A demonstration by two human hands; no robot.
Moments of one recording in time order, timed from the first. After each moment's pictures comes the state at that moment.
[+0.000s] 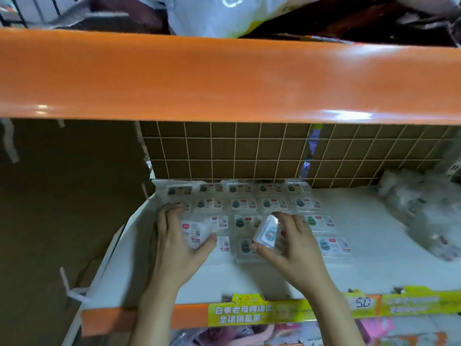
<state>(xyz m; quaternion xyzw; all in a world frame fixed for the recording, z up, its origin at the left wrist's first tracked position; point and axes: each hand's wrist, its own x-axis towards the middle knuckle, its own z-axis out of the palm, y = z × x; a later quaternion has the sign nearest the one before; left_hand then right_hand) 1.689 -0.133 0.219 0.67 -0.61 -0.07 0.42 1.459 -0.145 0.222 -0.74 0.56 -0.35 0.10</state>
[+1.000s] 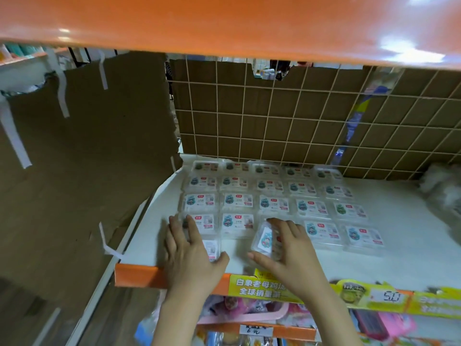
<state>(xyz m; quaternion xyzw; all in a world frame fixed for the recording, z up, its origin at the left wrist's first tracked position) 1.682 -0.080 0.198 0.83 -0.54 -0.09 0.10 1.495 -0.124 0.188 -0.80 0.52 -0.28 0.13</state>
